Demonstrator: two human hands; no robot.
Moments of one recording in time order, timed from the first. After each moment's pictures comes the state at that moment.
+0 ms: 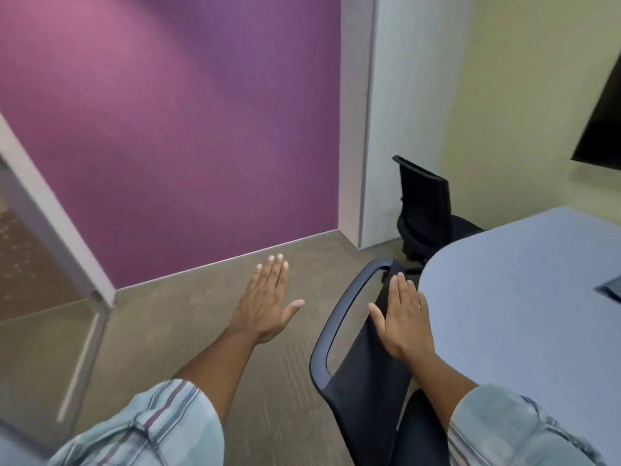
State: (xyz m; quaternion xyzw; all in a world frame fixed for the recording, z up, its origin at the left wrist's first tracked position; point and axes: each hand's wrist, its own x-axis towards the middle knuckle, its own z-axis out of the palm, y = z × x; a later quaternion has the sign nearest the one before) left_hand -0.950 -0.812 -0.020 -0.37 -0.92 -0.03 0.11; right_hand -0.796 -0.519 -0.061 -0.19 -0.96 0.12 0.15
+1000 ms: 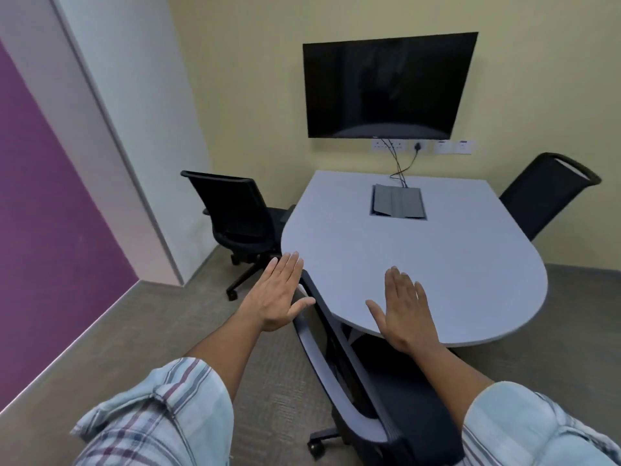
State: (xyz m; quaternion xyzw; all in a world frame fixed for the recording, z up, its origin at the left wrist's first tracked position) left_hand -1.093 -0.584 -0.016 -0.81 -0.59 -0.04 0.05; right_hand -0.762 -0.557 -0.051 -0.58 -0.80 0.02 0.12
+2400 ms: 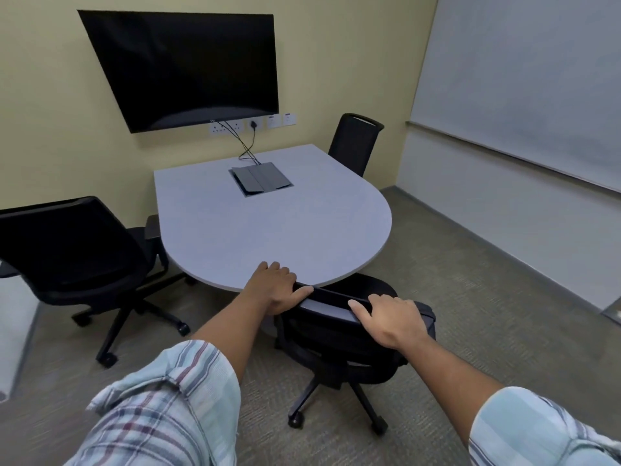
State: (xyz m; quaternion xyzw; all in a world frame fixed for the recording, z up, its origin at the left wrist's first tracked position) left_hand -1.103 -0.543 -0.029 -0.94 -0.32 0.06 0.05; right_hand -0.887 -0.742 -0.049 -0.83 -0.55 0.00 0.01
